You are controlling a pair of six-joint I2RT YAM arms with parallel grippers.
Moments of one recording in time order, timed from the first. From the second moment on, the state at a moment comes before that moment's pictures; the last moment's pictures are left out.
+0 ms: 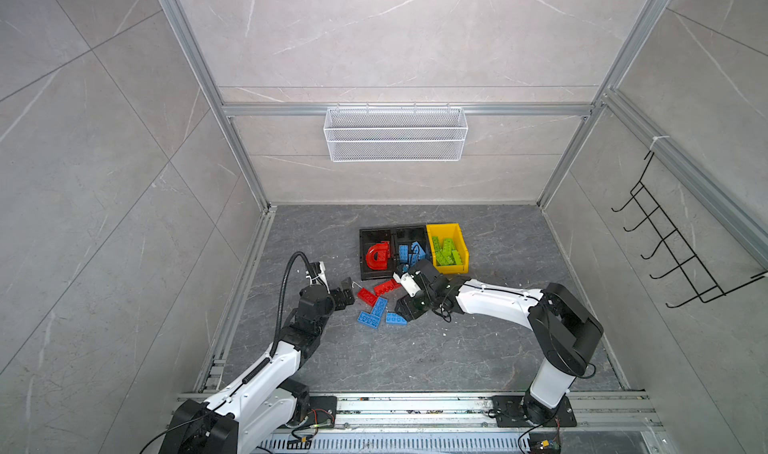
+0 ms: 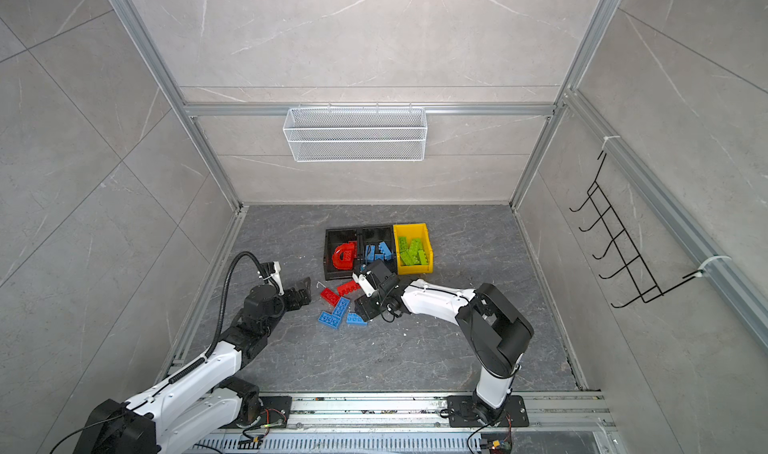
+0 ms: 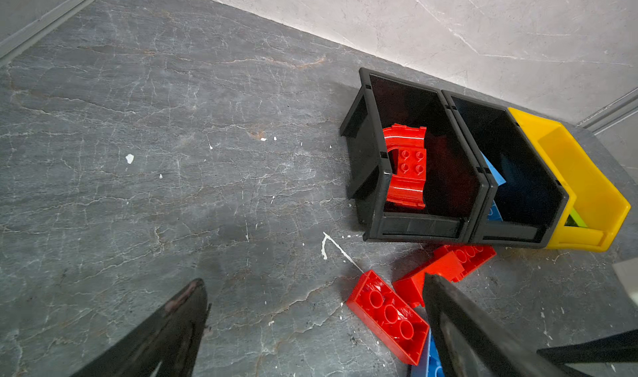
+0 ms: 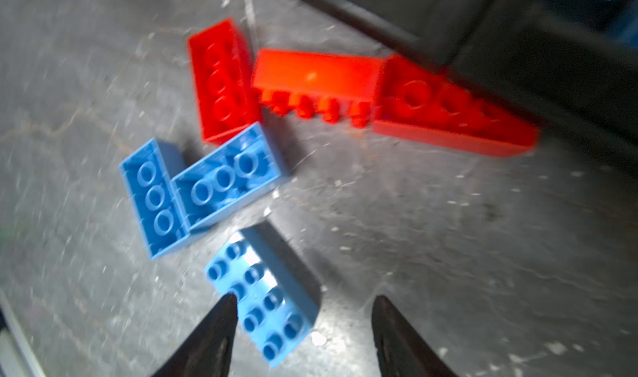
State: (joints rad) left arm -0.39 0.95 0.34 0.17 -0.20 -0.41; right arm 0.80 1.76 1.06 -0.30 -0.20 0.15
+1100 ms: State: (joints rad) left arm -0.39 0.95 0.34 0.16 -0.23 -0.41; right arm 0.90 1.97 1.29 -0.51 -0.08 -0.09
